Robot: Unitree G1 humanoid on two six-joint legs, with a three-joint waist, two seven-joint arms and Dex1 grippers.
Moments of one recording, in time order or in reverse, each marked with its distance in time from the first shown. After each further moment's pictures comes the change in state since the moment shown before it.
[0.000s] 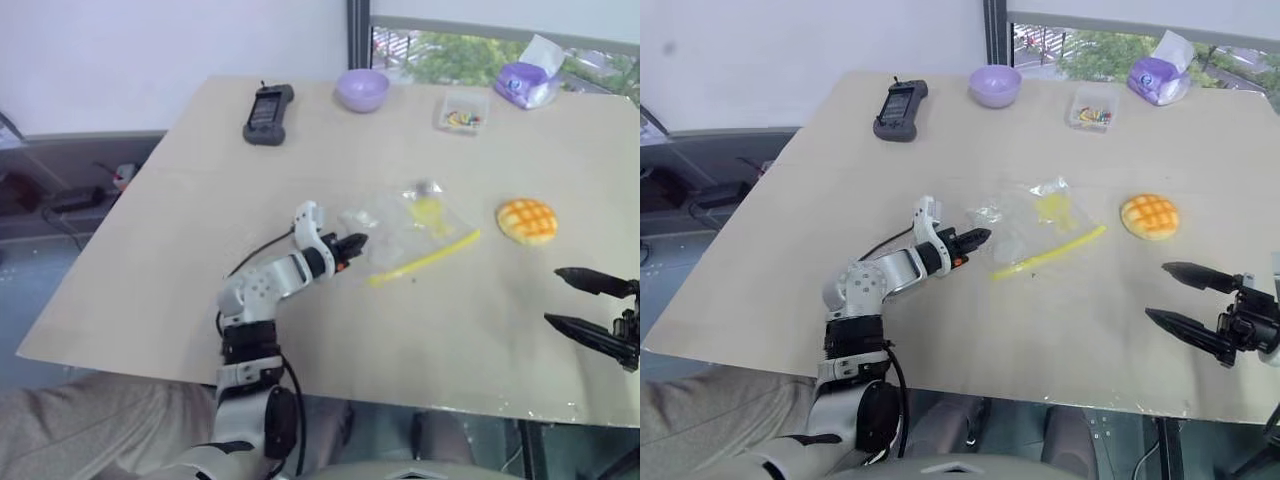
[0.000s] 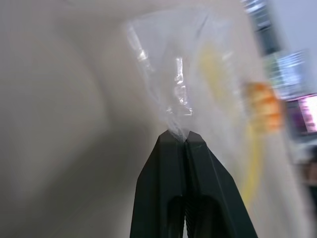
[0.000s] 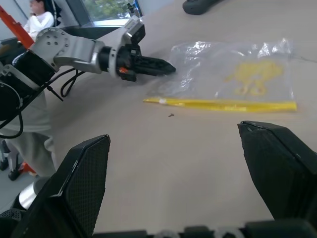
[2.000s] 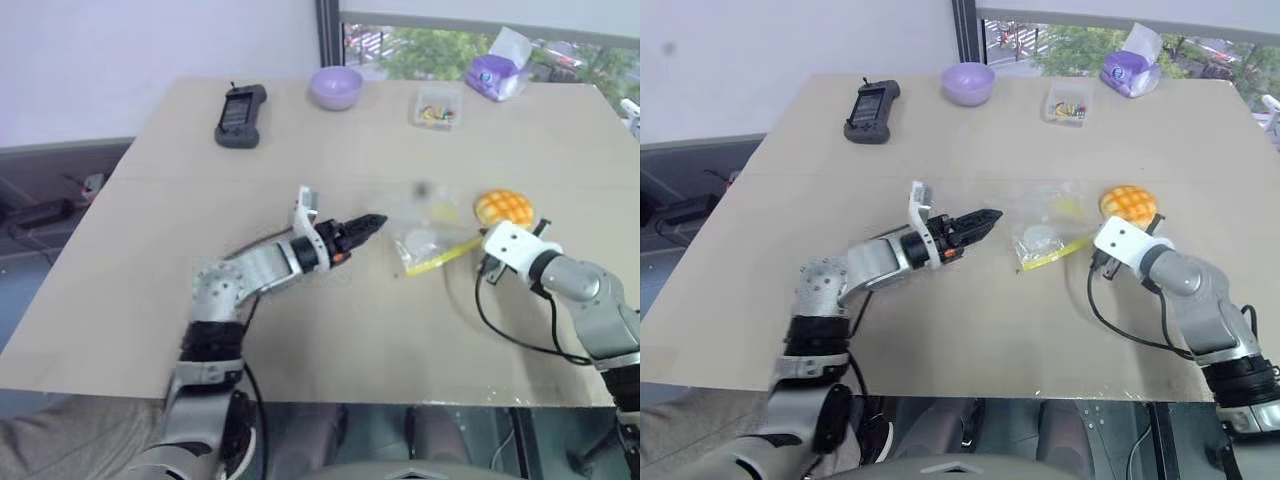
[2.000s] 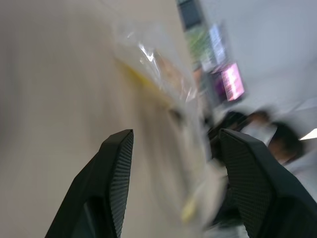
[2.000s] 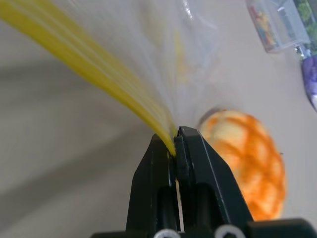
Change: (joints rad) left arm 0.028 0.488 -0.397 -0.093 -0.579 -0.180 0.159; right arm -0.550 0.113 0.705 0.149 -1.111 -0.177 -0.669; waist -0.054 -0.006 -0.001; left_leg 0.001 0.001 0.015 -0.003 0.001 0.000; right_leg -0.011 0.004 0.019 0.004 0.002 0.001
